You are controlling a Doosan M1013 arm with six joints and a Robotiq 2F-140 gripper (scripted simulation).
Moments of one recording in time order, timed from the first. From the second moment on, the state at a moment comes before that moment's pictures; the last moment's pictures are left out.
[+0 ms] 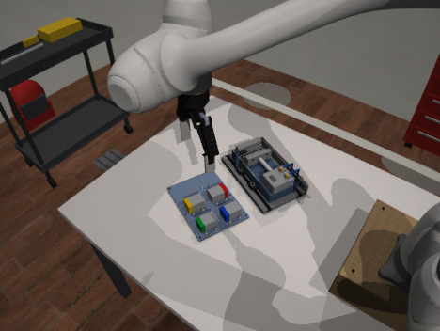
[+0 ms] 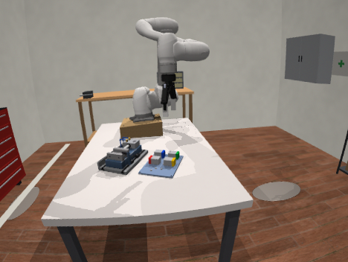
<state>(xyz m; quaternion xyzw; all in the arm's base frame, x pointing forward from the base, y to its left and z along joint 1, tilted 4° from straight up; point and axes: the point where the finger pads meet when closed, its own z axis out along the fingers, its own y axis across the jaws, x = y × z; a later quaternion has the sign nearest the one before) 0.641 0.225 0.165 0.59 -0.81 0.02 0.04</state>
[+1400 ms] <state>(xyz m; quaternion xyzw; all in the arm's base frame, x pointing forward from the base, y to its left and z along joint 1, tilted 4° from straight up) 0.641 0.222 0.148 0.59 -0.81 0.02 0.04</state>
